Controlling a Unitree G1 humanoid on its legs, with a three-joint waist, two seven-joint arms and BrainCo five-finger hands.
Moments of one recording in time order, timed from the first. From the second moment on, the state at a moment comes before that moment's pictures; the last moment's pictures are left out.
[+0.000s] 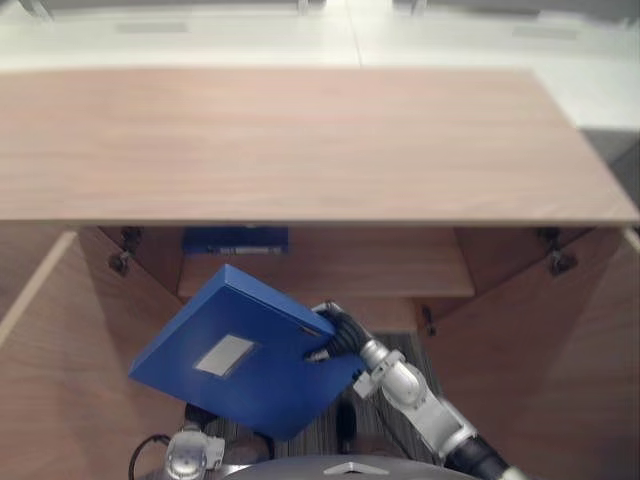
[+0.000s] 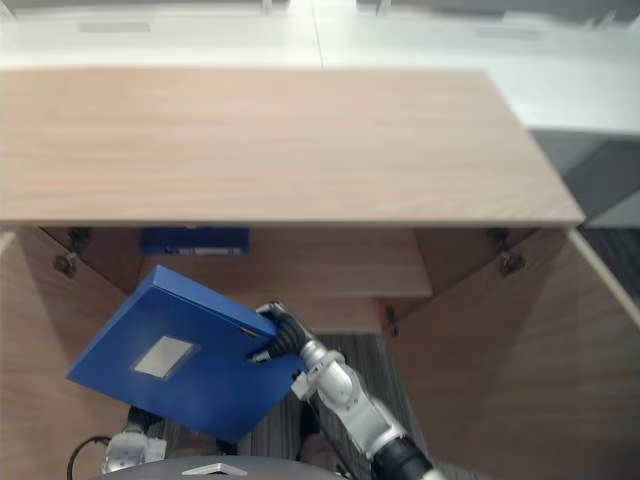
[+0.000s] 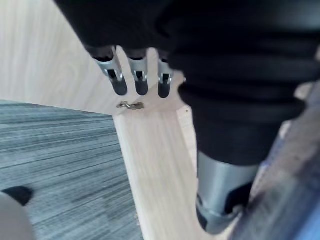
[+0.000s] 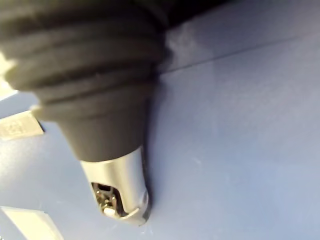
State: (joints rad) left arm 0.24 0.10 -0.01 0.64 0.20 -0.23 0.16; right arm -0.08 -0.32 0.51 0.15 -0.25 -0.32 0.04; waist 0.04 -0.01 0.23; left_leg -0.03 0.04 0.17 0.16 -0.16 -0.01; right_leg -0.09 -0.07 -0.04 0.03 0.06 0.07
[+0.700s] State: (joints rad) left arm -0.13 0.10 -0.06 0.64 0.09 -0.25 0.21; right arm -0.54 -0.37 0.17 0.15 0.02 -0.28 -0.18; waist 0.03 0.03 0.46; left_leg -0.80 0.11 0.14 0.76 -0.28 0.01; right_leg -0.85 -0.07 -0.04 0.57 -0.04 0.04
